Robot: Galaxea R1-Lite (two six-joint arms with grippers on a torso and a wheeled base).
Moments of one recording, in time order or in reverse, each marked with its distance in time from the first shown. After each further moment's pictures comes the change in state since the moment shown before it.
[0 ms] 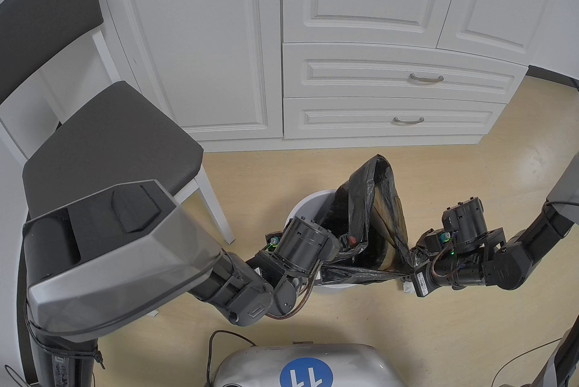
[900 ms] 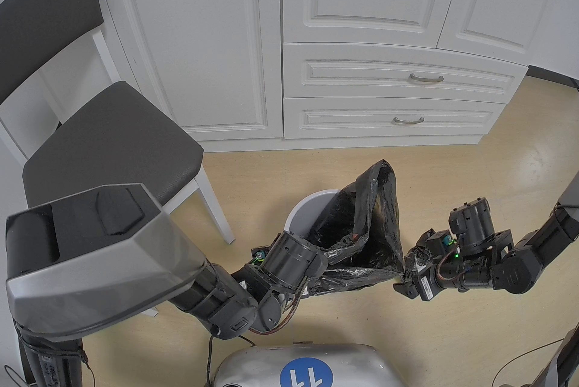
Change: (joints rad) left arm -0.007 -0.058 0.137 -0.005 -0.005 -0.042; right arm 0.016 -0.057 0.044 -0.008 0.015 -0.076
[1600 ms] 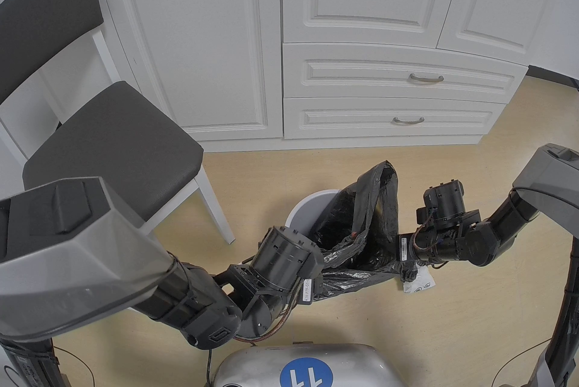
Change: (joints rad) left arm -0.033 -0.116 0.089 -0.072 -0.051 0.232; right arm -0.073 0.254 -0.302 -0.010 0.018 0.351
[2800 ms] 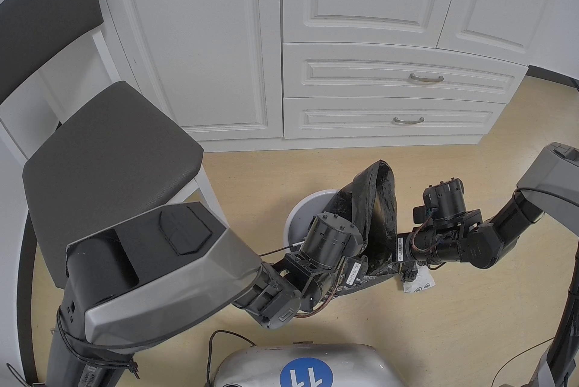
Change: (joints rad) left arm 0.003 0.308 -0.372 -0.148 -0.136 0.409; right arm 0.030 -0.036 0.024 -0.016 0.056 0.027
